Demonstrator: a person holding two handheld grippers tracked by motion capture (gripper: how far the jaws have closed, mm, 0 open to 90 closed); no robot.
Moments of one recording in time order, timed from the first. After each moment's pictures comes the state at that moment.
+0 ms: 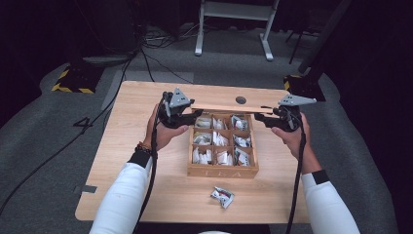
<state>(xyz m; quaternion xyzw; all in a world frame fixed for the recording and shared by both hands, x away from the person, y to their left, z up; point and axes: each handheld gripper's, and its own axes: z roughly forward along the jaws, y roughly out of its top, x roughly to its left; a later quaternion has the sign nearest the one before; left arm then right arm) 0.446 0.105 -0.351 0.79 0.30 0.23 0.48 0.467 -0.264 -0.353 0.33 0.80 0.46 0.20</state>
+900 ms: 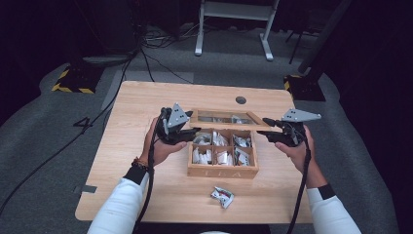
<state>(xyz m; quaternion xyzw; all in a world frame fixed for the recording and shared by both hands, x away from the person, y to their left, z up) 0.406 0.106 -0.366 0.80 0.28 0.24 0.48 0.428 -0.271 -0.365 0.30 0.80 0.47 0.20</state>
